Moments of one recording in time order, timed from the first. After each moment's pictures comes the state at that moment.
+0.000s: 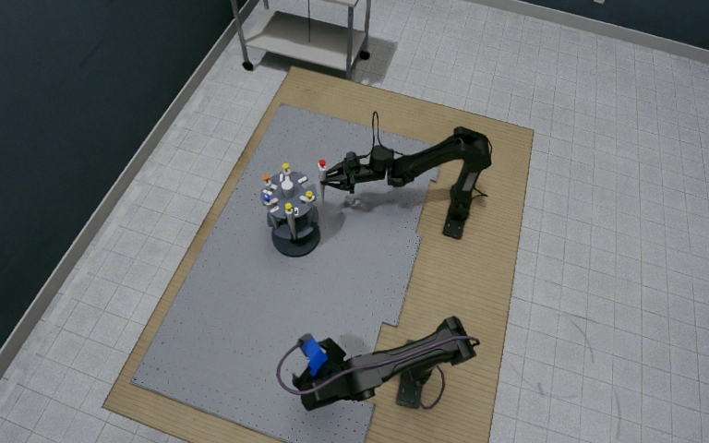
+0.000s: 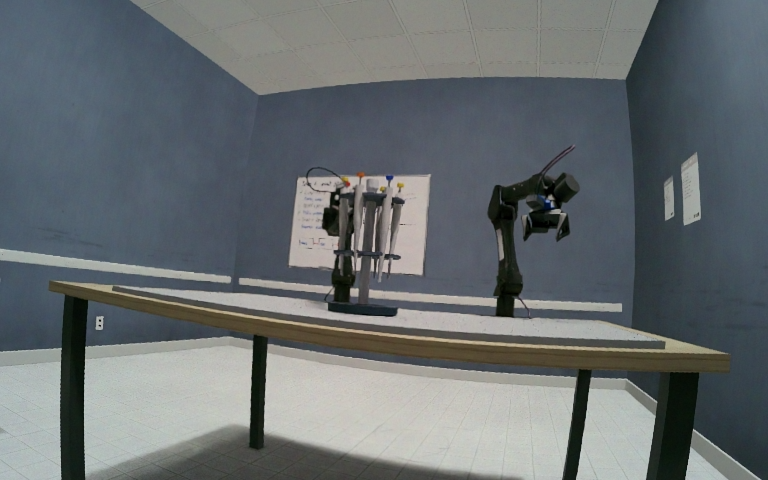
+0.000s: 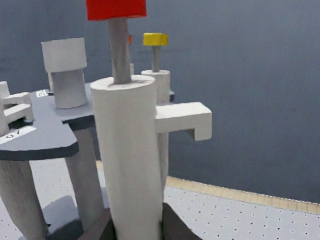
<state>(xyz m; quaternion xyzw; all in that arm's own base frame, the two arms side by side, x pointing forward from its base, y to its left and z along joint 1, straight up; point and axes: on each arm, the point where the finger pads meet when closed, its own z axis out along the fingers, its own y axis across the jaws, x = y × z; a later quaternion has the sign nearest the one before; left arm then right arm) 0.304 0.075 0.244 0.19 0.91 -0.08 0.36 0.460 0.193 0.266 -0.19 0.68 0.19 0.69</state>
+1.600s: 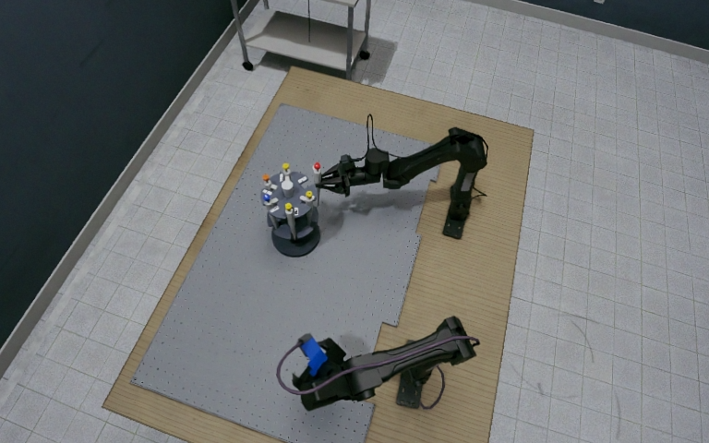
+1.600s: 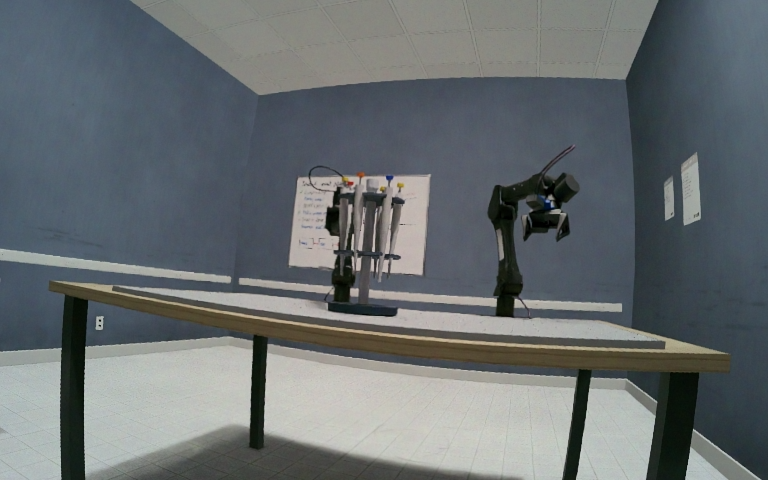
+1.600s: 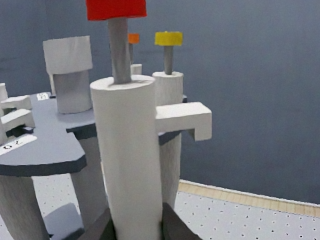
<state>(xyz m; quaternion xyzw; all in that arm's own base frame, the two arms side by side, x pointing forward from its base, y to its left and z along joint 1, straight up) 0.304 0.075 0.244 0.19 0.91 -0.08 0.36 0.471 0.208 0.265 -0.19 0.68 0.19 0.69</state>
